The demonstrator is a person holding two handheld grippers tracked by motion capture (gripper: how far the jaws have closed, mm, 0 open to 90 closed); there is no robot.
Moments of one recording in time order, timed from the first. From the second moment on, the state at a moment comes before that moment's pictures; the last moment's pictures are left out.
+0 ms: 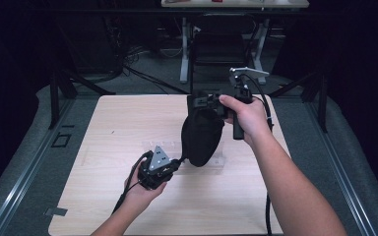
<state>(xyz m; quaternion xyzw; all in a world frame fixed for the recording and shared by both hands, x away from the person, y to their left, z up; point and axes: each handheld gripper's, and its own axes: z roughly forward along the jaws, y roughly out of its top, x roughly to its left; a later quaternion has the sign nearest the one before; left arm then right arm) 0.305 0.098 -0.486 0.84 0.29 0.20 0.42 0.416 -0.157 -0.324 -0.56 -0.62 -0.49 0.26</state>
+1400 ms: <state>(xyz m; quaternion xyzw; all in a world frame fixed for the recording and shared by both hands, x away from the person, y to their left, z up) 0.311 0.137 -0.529 0.82 0.36 0.17 0.41 0.376 -0.206 -0.309 -0.56 -0.63 -0.51 0.14</state>
